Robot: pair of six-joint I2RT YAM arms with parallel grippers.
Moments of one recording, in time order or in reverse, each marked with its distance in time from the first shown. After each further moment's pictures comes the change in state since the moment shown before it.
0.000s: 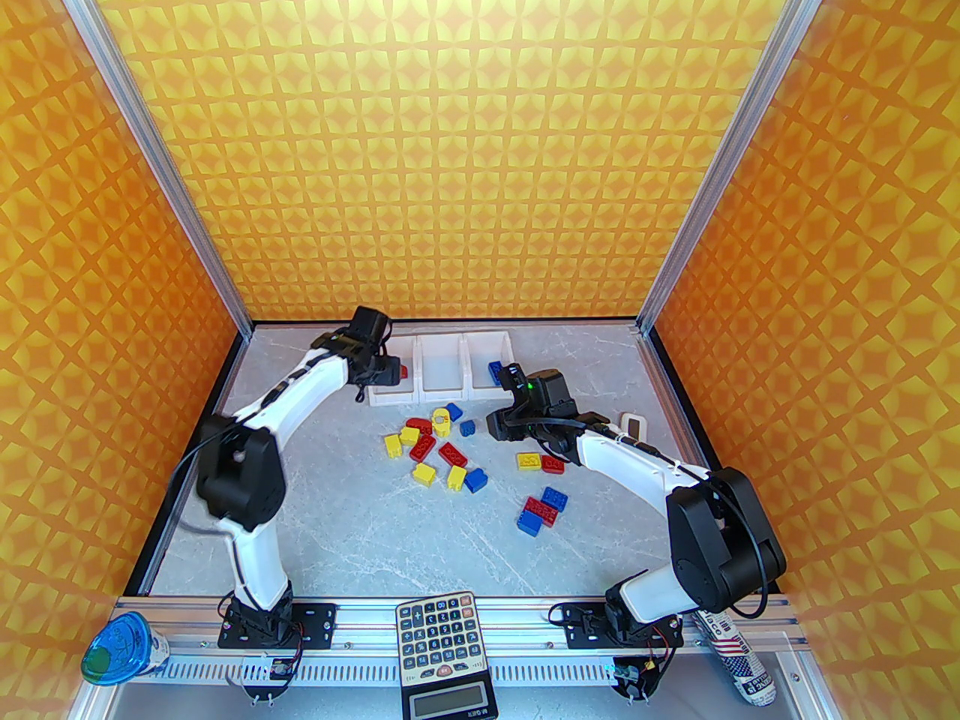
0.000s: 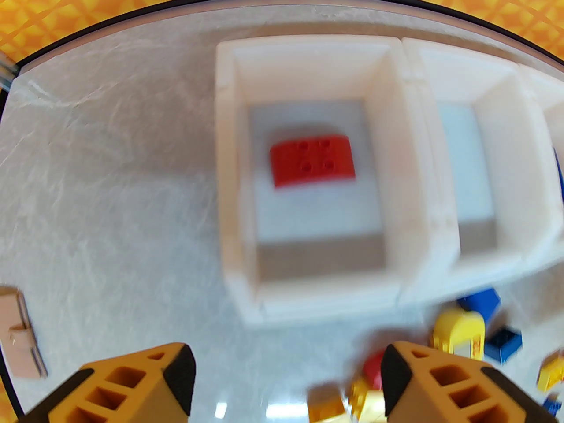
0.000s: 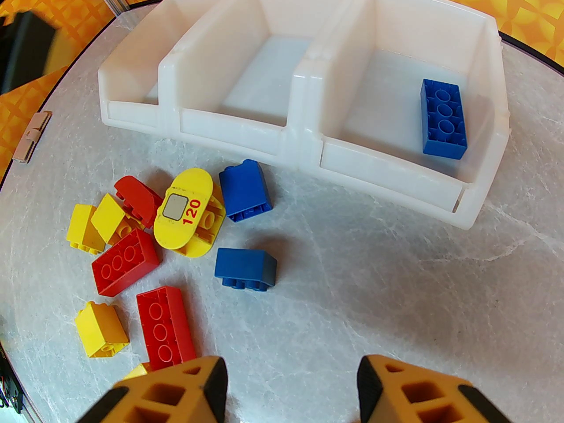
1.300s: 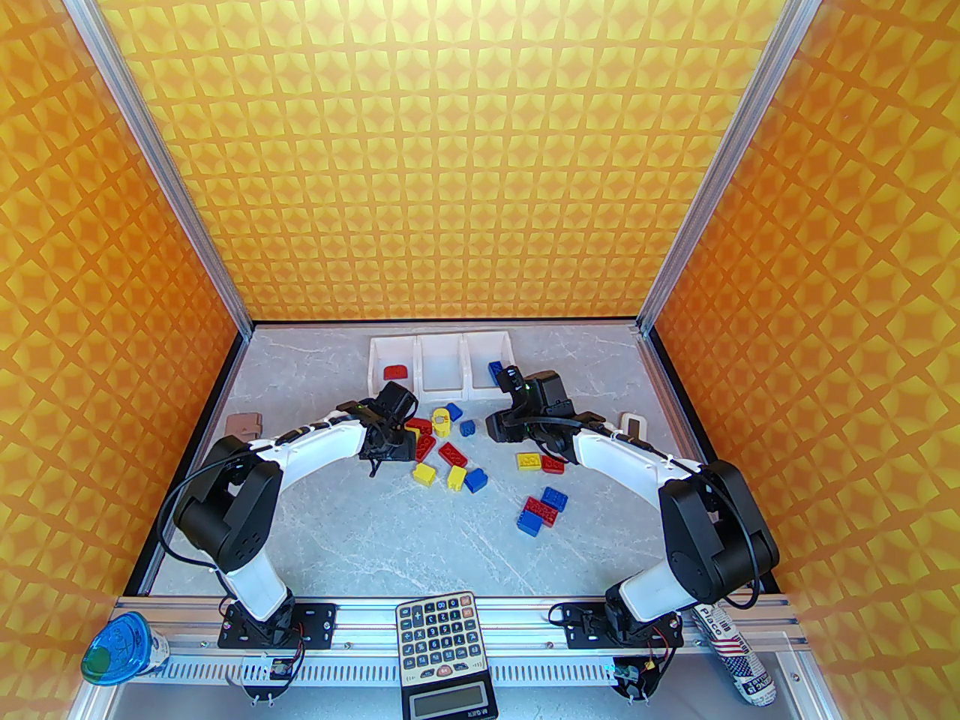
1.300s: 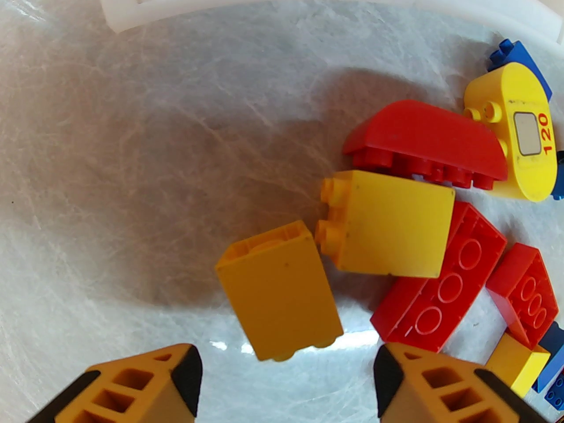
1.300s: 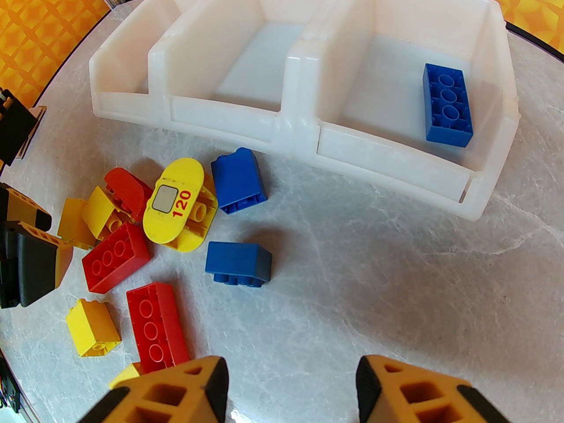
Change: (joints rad) left arm -0.200 -0.080 -0.463 0.158 0.023 -0.220; right arm 0.000 0.033 0.000 0.004 0.000 0.001
